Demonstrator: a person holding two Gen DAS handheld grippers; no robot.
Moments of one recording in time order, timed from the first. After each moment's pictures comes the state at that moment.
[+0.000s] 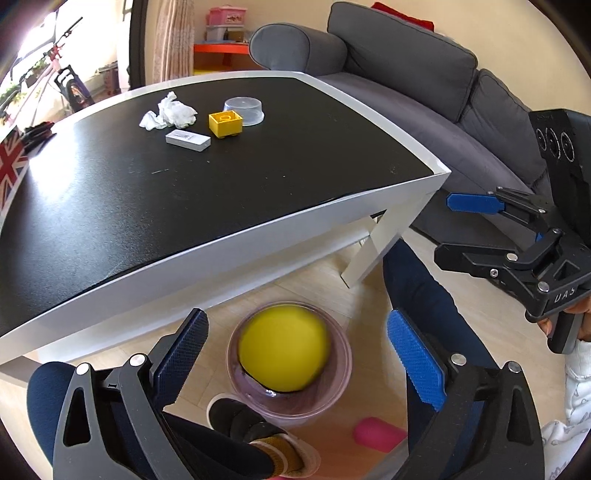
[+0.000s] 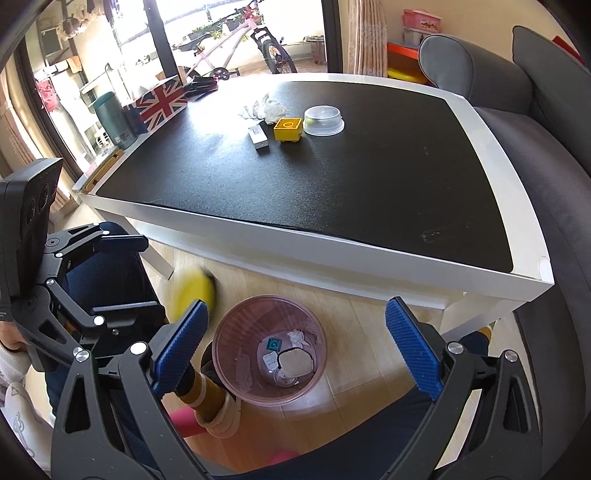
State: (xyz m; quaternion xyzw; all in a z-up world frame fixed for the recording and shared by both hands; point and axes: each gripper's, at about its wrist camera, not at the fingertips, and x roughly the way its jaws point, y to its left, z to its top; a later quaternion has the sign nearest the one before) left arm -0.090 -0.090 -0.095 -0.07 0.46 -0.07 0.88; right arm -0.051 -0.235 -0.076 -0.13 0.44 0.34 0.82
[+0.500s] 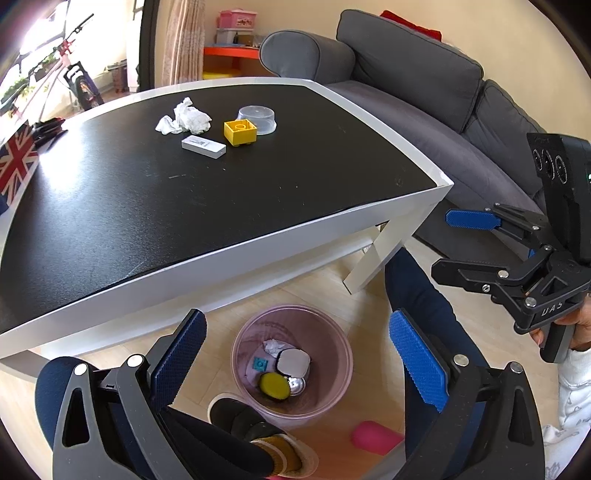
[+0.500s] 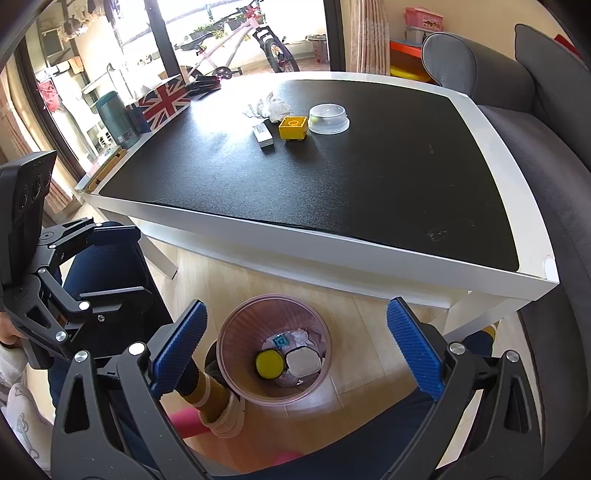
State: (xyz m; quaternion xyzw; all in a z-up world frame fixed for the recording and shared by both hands) left arm -0.097 -0.080 -0.084 -0.09 0.45 -0.06 0.89; right arm -0.053 -0.231 -0.078 -0.13 0.45 0.35 0.81
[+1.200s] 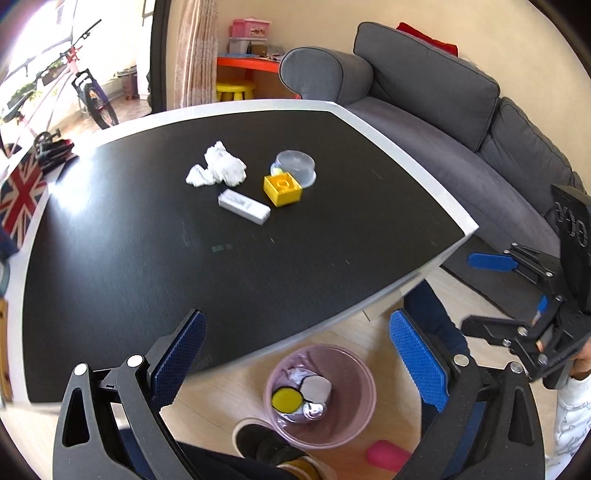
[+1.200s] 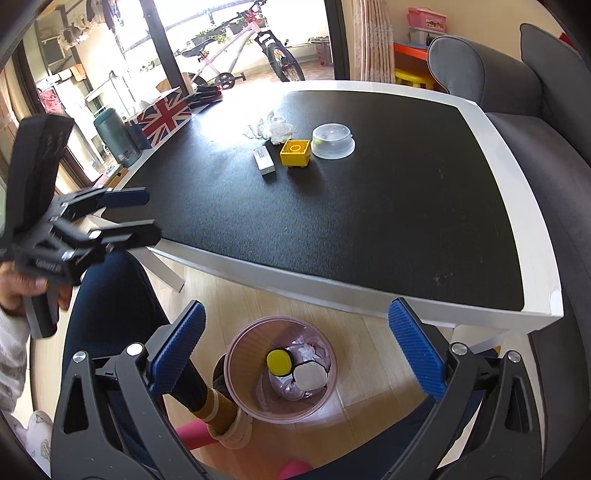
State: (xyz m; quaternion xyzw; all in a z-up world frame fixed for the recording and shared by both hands) left arm -0.035 -0.027 -0.049 -0.08 0.44 -0.04 0.89; right arm -0.022 -0.211 -0.060 -0.12 0.45 0.36 0.81
